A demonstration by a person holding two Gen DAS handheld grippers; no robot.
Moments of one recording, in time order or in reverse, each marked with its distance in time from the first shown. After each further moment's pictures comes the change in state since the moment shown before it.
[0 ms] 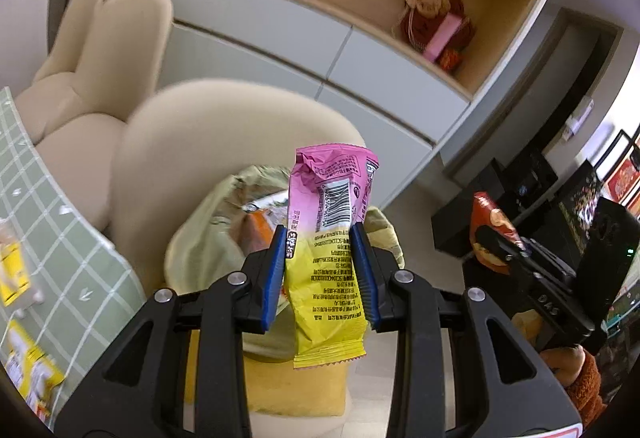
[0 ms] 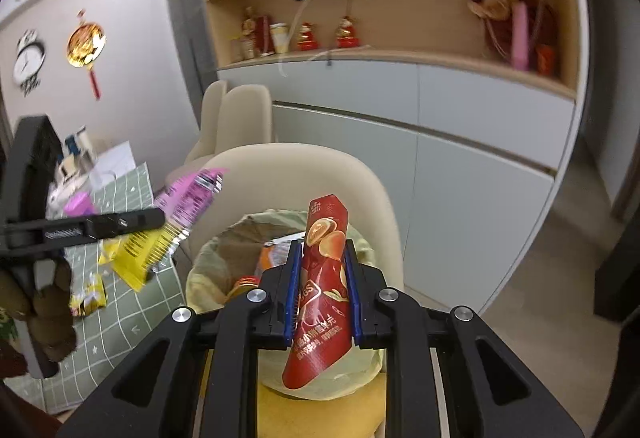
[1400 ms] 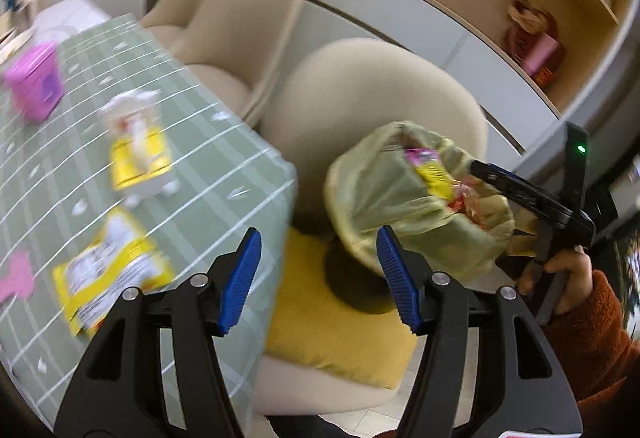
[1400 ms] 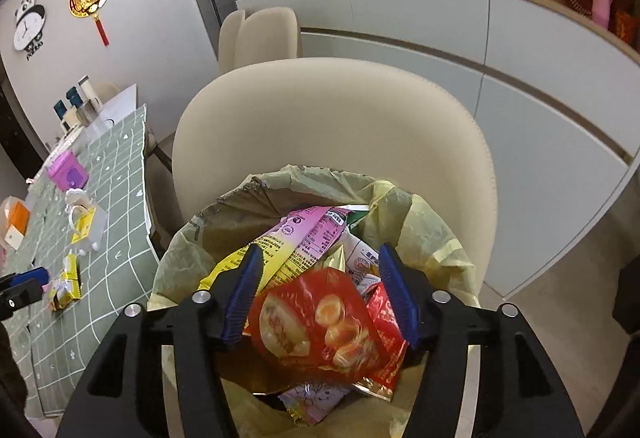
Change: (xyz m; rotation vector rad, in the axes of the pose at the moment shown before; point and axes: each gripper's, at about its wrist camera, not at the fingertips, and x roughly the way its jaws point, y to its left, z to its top) left arm -0.084 0.100 -0.082 -0.227 -0.004 0.300; right arm 0.147 0.045 0.005 -0.074 0.240 0.077
